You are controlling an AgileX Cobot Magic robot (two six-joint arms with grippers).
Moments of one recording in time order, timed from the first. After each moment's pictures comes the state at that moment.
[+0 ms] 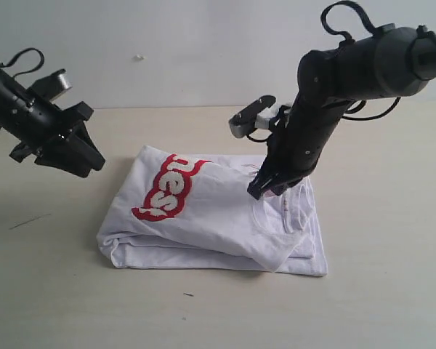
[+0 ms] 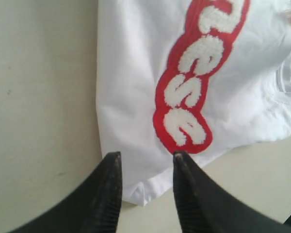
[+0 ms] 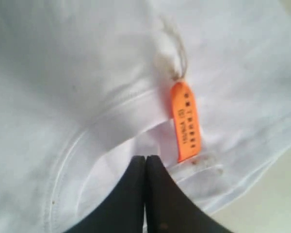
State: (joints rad) left arm -0.03 2.12 -1.58 -0.69 1.22 0.47; right arm 0.28 2.06 -1.41 0.07 0.75 -0.39
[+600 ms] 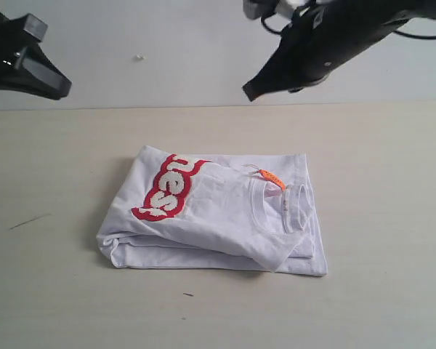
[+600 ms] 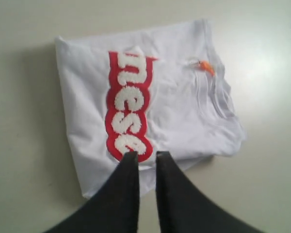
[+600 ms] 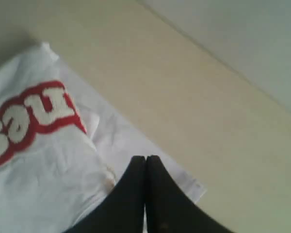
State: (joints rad) left arm -0.03 1.68 -1.44 -0.72 1.11 0.53; right arm 0.28 1.74 -1.38 0.07 0.53 -0.29
